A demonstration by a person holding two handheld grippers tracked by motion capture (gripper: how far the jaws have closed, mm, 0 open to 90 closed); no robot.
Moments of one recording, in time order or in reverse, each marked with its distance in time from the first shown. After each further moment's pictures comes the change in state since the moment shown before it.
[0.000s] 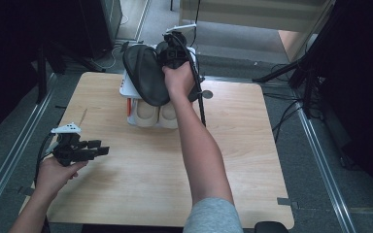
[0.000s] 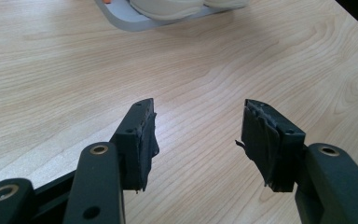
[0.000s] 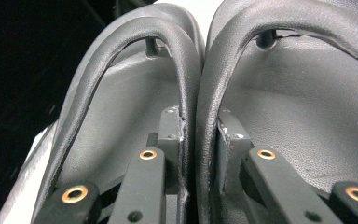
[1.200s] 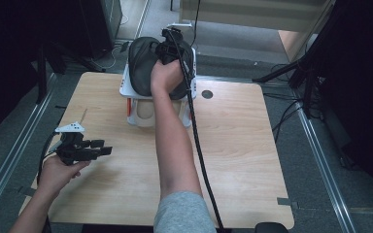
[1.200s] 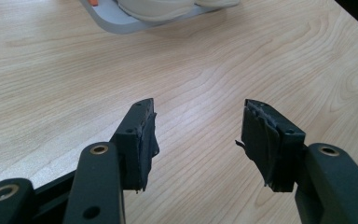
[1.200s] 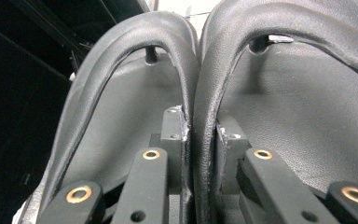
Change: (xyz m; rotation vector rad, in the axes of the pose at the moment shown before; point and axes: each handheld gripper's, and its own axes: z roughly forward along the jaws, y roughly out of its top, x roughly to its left) left arm -0.002 0.004 0.005 0.019 -0.016 0.023; right arm 0.012 0.011 0.022 -0.119 -0.167 0.218
